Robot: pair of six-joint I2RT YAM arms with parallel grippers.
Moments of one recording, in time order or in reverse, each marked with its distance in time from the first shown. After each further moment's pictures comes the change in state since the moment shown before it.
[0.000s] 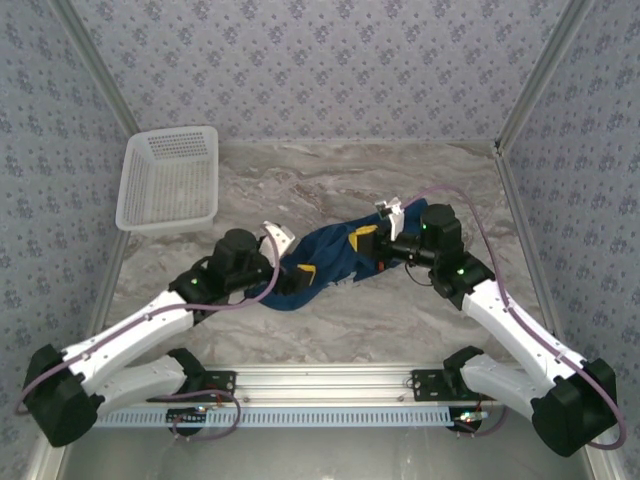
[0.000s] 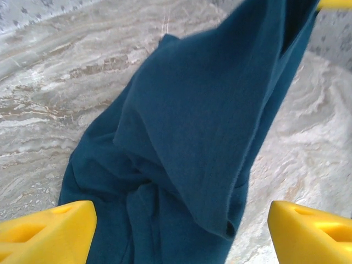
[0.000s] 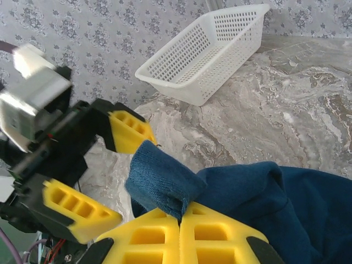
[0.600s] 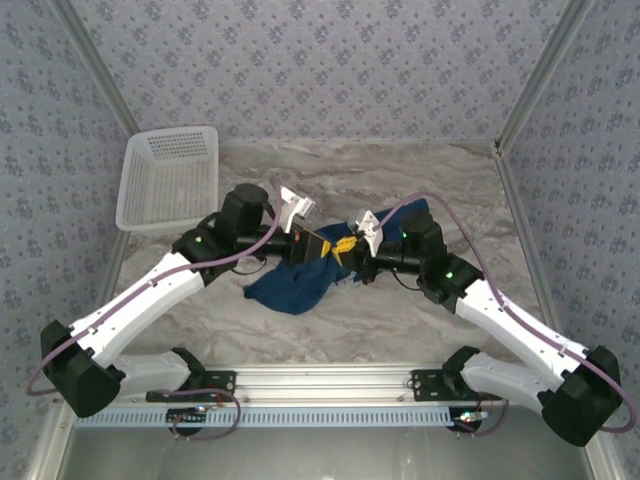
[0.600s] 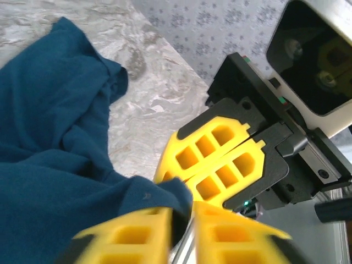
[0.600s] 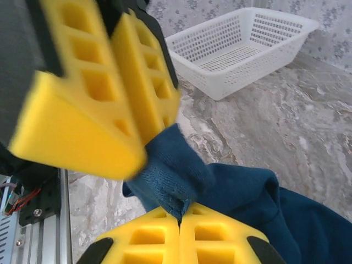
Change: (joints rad) left arm 0.037 0.171 0.425 -0.275 0.360 -0.336; right arm 0.166 0.021 0.035 -0.061 0.096 -0.300
